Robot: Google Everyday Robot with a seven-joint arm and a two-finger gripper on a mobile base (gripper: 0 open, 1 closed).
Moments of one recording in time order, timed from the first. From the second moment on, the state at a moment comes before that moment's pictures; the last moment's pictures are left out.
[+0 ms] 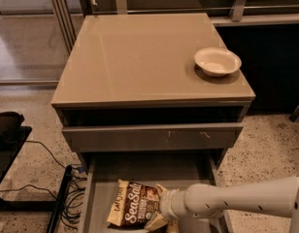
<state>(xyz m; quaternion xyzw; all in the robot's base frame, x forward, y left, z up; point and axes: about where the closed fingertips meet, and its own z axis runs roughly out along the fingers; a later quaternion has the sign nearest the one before) 0.428 -0.012 0.390 -0.58 0.74 0.19 0.30</state>
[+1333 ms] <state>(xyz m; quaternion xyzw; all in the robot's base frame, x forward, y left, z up) 0.427 -0.012 0.390 -0.58 0.74 0.19 0.30</state>
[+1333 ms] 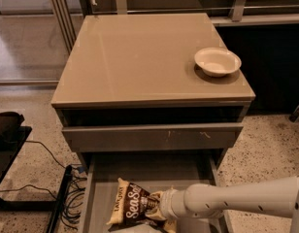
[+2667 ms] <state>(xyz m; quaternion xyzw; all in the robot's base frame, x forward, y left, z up) 0.418 -0.035 0.570 -0.64 0.67 0.19 0.34</state>
